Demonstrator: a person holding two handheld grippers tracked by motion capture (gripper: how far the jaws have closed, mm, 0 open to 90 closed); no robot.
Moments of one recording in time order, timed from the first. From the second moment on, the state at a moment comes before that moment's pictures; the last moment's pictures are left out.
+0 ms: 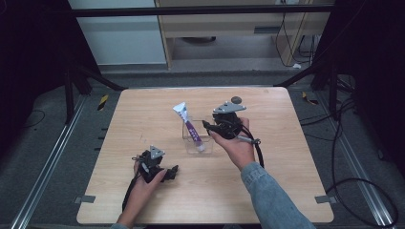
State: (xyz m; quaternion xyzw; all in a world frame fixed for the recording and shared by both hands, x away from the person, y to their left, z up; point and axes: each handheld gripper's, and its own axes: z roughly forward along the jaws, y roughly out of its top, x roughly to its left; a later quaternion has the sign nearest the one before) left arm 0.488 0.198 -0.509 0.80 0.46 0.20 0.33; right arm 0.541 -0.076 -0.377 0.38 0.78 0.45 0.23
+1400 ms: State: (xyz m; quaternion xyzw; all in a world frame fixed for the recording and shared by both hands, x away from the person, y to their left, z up) left arm 0.487 0.198 -0.509 0.80 0.46 0.20 0.33; right arm 0.531 -0.149 -0.383 0.41 0.75 0.46 0.25
